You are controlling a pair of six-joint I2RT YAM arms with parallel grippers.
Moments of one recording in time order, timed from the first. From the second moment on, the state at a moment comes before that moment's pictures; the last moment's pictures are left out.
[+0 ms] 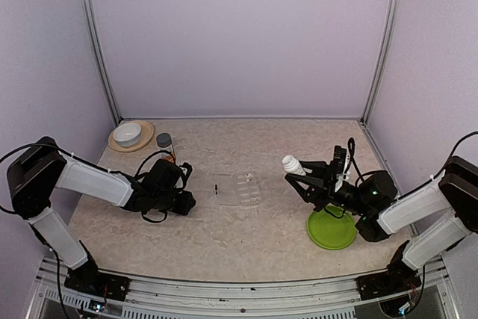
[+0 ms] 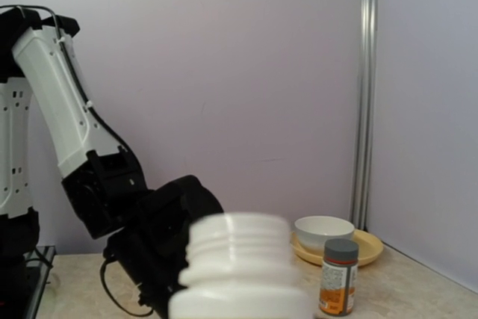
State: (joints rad) left arm -0.72 1.64 0.66 0.10 -0.12 -0.35; right arm 0.77 1.43 0.28 1.55 -0.48 0.12
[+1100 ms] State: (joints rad) left arm -1.01 1.26 0.94 0.09 0.12 -0.44; right arm 0.87 1.51 0.42 1.38 -0.55 0.01
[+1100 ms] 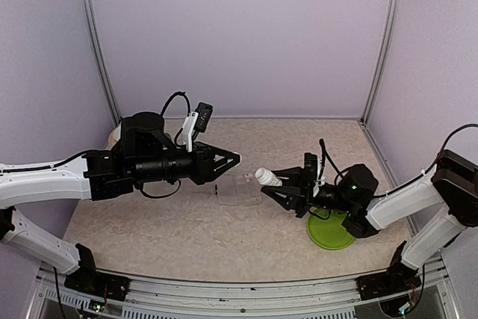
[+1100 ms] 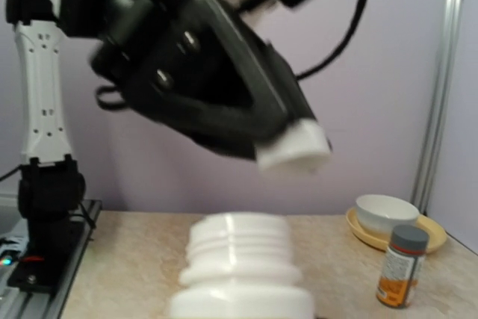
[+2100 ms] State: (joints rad) left arm -1.07 1.38 0.99 0.16 0.18 -0.53; right arm 0.94 1.49 0.42 1.30 -0.36 -0.07
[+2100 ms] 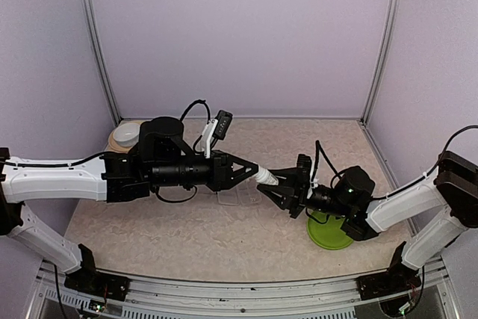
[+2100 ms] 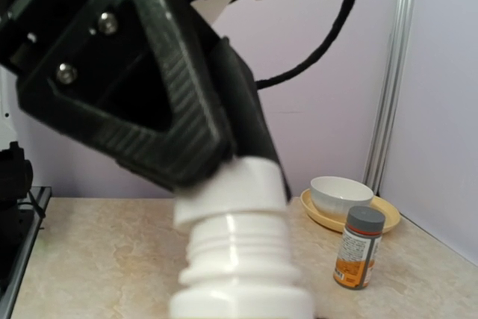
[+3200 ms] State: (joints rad) left arm -1.07 1.40 1.00 0.17 0.17 -0.58; right arm 0.95 1.47 0.41 1.30 -0.35 -0.09
